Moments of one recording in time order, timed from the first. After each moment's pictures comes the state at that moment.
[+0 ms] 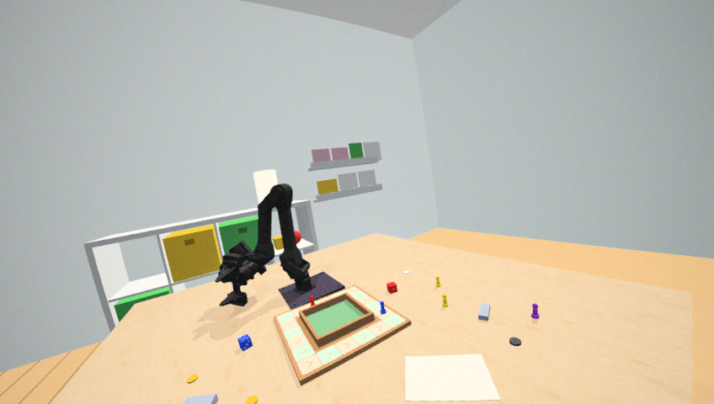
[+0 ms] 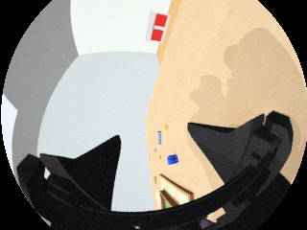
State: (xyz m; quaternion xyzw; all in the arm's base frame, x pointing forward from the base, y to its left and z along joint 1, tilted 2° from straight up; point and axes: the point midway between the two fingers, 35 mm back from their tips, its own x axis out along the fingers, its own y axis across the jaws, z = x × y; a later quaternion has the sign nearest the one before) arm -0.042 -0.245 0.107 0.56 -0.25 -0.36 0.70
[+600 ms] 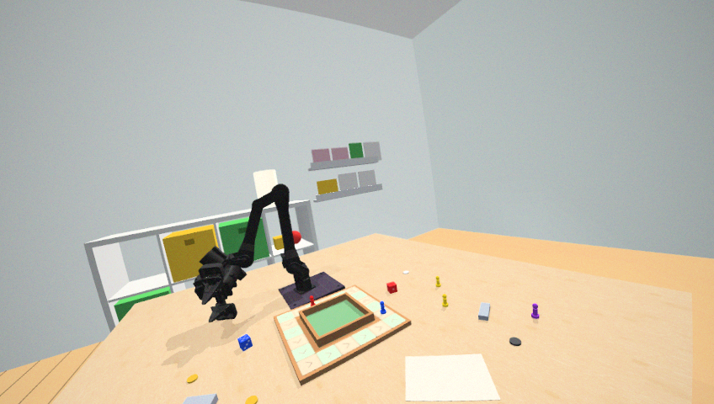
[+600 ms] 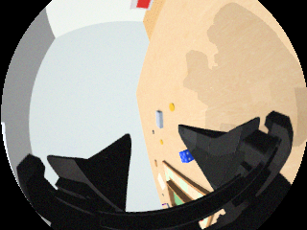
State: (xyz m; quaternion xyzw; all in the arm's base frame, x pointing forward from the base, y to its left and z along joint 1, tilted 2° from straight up) arm 0.053 -0.299 0.111 0.65 -0.13 -0.29 0.69
